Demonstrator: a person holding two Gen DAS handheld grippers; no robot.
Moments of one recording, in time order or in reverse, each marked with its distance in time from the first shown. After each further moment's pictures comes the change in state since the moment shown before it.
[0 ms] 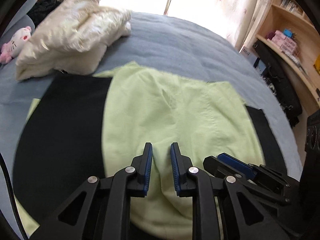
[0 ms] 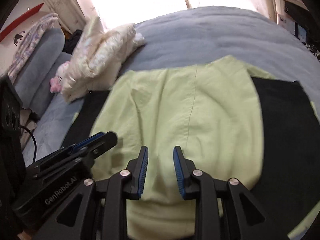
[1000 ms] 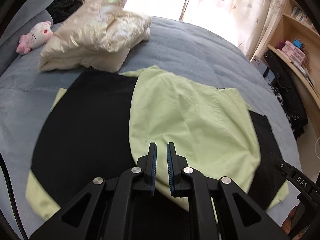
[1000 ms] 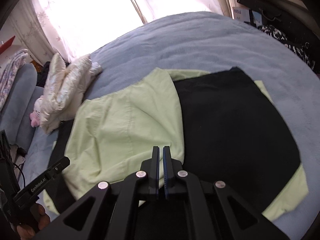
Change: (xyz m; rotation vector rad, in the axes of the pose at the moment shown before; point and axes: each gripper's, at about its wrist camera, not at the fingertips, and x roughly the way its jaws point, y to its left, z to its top) left arm -0.053 0.015 -0.013 -0.063 -0.052 0.049; right arm -0.070 -0.065 -0.025 0.211 -0.135 -0.133
